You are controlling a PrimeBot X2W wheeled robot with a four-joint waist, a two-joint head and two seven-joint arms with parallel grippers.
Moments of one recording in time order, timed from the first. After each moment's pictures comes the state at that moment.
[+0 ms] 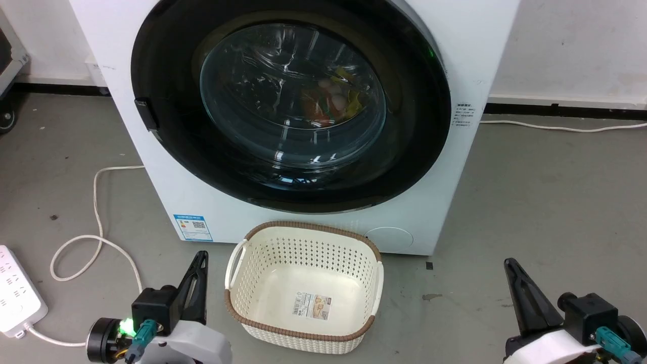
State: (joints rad) left arm -0.04 0.08 -0.01 0.15 -0.05 -0.07 -0.16; right arm 0.02 -0.05 -0.04 0.08 0.03 0.13 -0.16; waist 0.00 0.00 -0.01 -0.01
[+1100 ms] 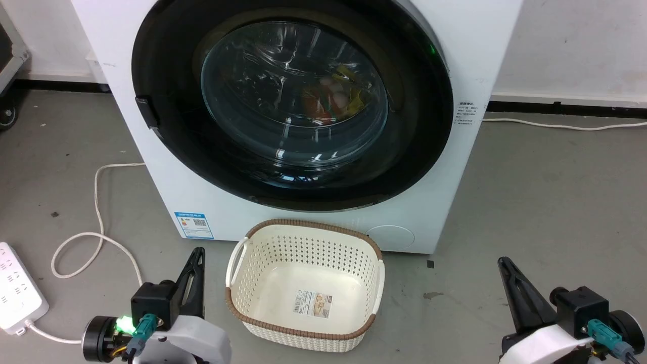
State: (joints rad) left arm -0.03 0.07 -0.01 0.08 -0.03 -0.05 -0.09; right arm 0.02 -0.05 -0.02 0.05 0.02 0.13 -0.09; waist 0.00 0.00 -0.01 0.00
